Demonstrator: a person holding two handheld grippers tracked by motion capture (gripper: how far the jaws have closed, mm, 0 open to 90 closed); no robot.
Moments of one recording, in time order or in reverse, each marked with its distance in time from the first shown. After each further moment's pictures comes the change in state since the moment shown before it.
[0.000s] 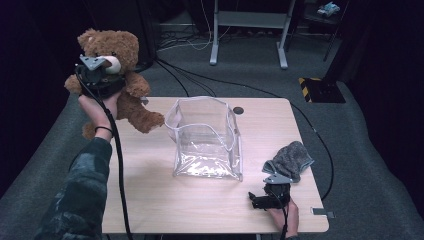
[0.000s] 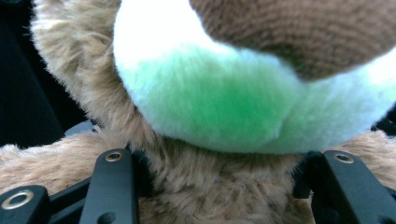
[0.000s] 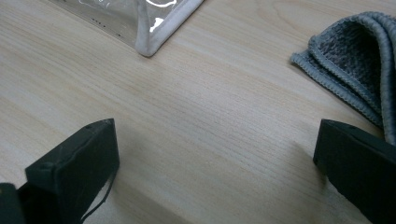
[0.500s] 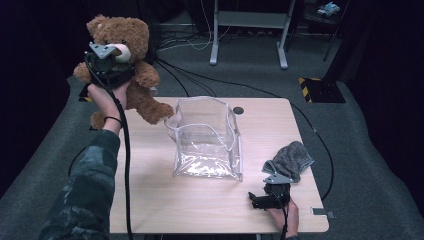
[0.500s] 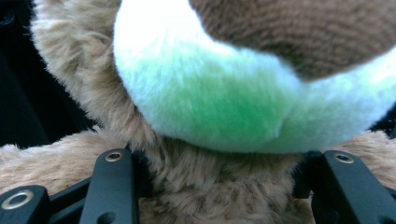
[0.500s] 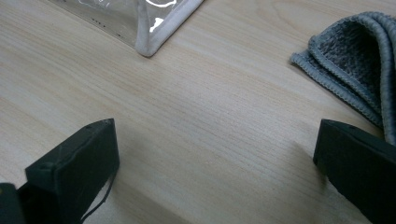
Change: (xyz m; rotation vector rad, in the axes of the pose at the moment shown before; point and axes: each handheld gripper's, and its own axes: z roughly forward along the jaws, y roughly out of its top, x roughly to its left) left arm -0.029 0.027 0.003 -0.049 -0.035 0.011; right arm 0.000 0.000 0.000 0.000 -0.001 0.002
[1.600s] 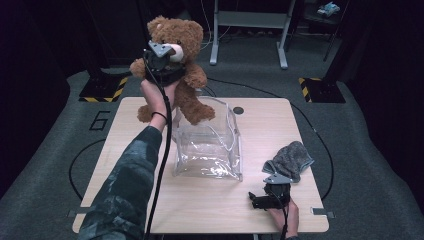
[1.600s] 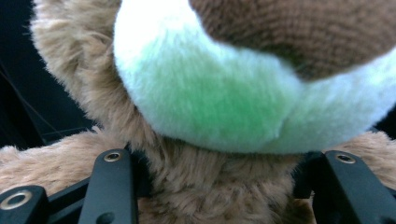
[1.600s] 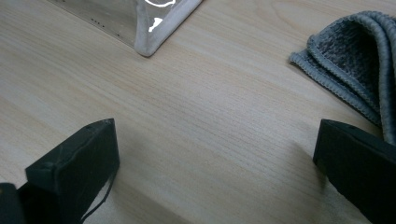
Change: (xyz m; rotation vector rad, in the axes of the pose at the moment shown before) left arm -0.114 0.006 0.035 -0.002 -0.186 0.015; right arm 0.000 0.000 0.000 0.002 -0.001 0.000
